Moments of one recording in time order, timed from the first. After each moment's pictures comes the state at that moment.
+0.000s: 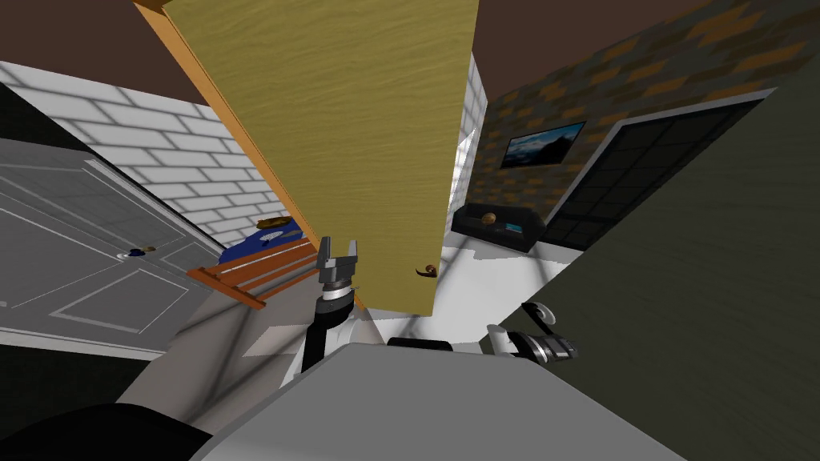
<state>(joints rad) -0.16 -0.03 -0.74 -0.67 -0.91 -1.17 0.64</state>
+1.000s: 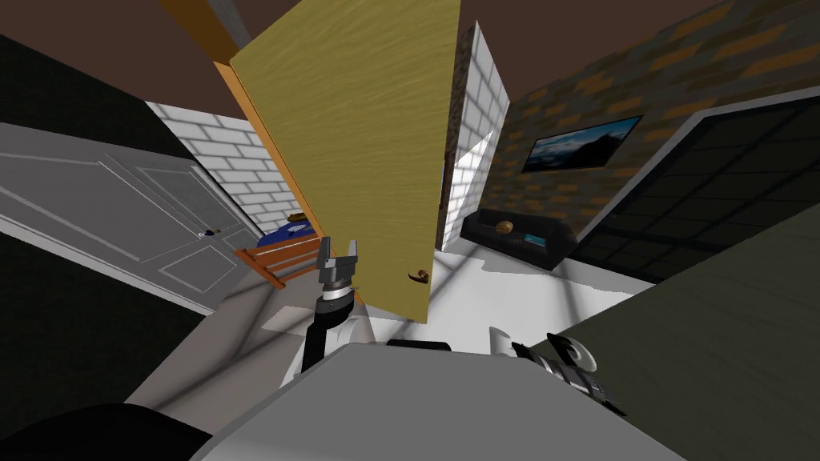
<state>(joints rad) -0.18 0.01 -0.87 -0.65 -1.08 -1.33 0.72</state>
